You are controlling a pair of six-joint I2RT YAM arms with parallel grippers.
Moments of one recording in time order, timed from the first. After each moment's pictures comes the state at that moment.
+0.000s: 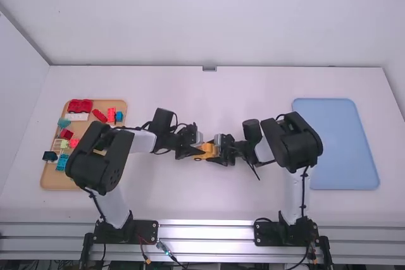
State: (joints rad) left arm -0.27 1.84 0.74 0.08 0.93 0.96; right arm 0.33 2.16 0.63 0.71 -1.09 -0.82
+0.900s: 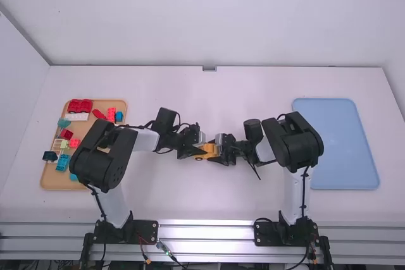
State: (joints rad) left arm -0.29 1.88 0.77 0.07 0.91 0.96; right arm 0.32 2.16 0.63 0.71 -1.09 -0.82
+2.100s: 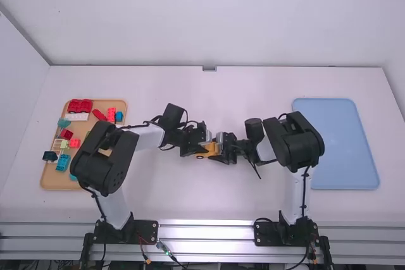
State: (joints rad) left arm -0.35 1.86 0.86 -0.10 0.75 0.96; right arm 0.31 2.16 0.63 0.71 -1.08 -0.82
